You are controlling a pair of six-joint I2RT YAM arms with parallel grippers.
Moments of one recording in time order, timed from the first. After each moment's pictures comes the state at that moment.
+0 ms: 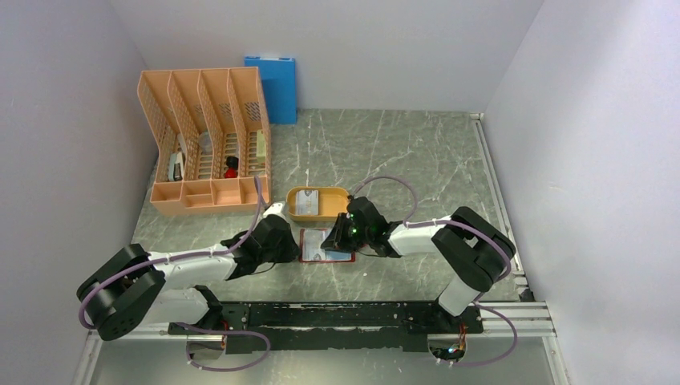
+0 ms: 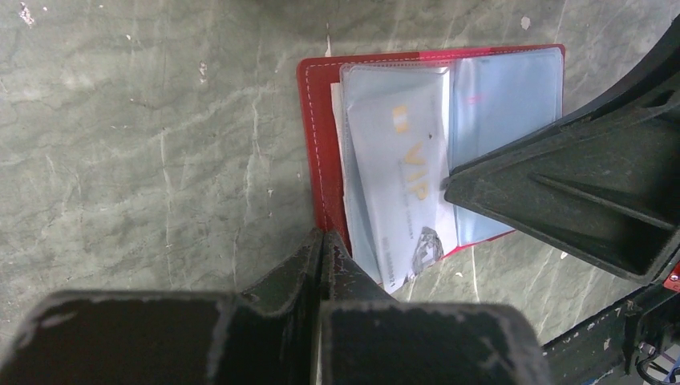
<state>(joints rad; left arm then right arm) -0.83 1.24 0.36 0.10 -0.12 -0.83 0.81 1.64 0.59 0.31 -0.25 0.98</state>
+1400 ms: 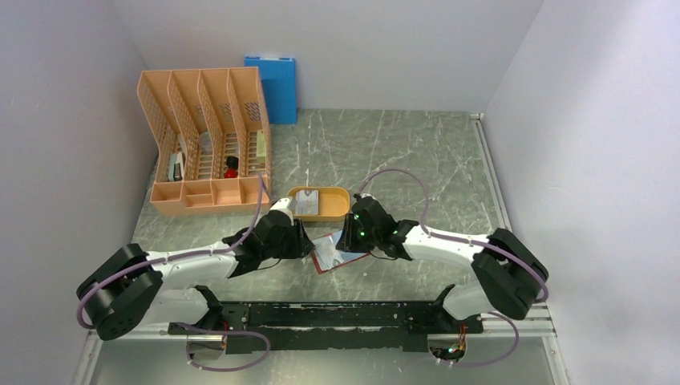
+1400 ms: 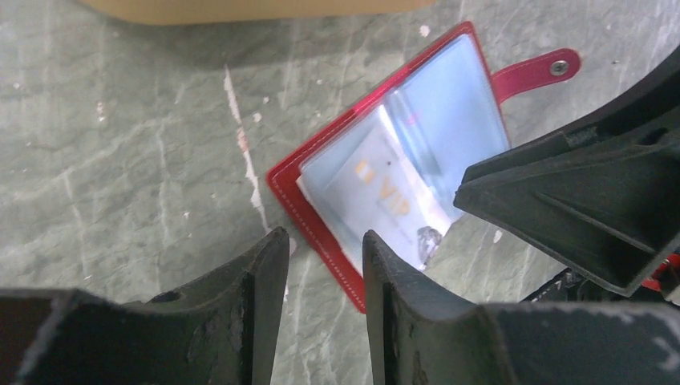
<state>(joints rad) -0.85 1.23 0.40 0.13 -0.06 -0.81 0.83 1.42 0.62 -0.05 -0.08 0.78</state>
